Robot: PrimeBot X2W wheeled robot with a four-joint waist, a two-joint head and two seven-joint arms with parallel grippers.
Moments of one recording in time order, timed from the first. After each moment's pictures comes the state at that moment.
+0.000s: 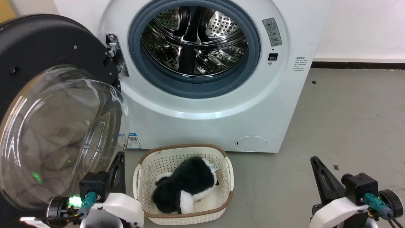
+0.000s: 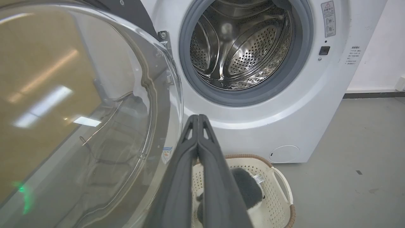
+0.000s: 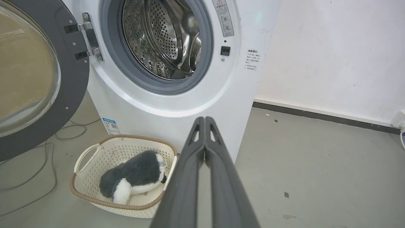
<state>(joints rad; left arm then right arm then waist) -0.01 0.05 0.00 0.00 -0.01 0.00 0.00 0.01 -0.05 0.00 0.00 0.01 0.13 0.00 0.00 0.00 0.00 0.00</state>
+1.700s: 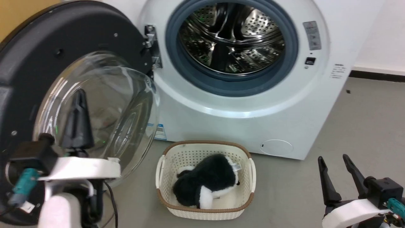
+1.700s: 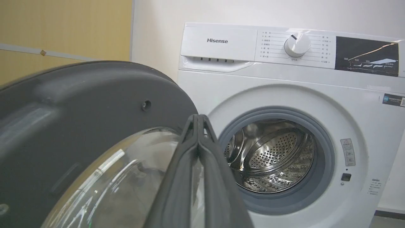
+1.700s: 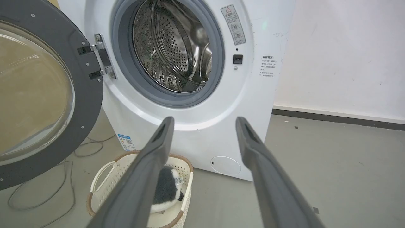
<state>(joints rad) -0.19 0.05 0.09 -0.17 -0.17 -0.02 -0.09 0.01 -0.05 -0.07 0.05 0.10 0.13 -0.08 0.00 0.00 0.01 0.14</state>
